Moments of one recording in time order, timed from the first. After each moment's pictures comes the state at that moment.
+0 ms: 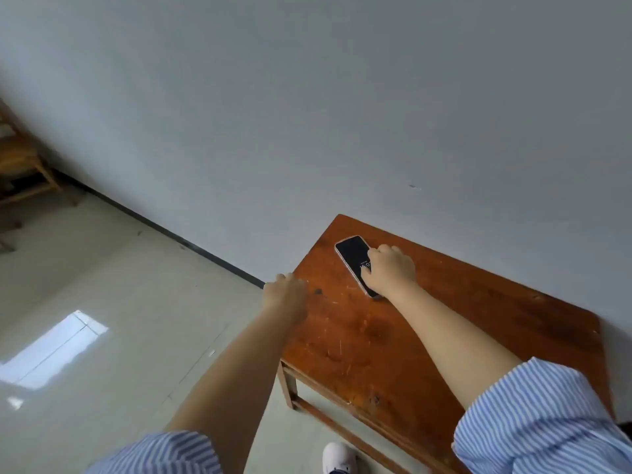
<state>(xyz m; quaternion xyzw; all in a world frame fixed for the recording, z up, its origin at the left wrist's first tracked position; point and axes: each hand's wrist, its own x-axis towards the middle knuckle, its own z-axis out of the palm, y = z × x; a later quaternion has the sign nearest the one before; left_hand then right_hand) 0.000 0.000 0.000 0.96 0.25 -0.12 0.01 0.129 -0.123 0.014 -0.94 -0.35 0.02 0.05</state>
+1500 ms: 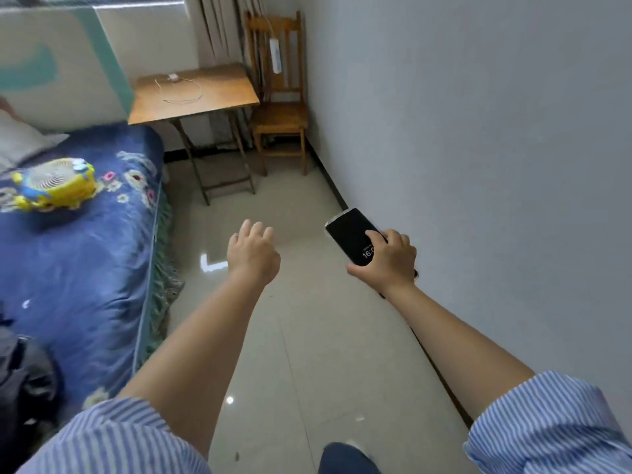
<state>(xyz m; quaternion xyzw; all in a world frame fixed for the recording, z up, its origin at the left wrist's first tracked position) -0.304 0.605 0.038 0.77 0.63 0.03 0.00 -0.098 0.554 0.017 -0.76 -0.60 0.08 0.24</state>
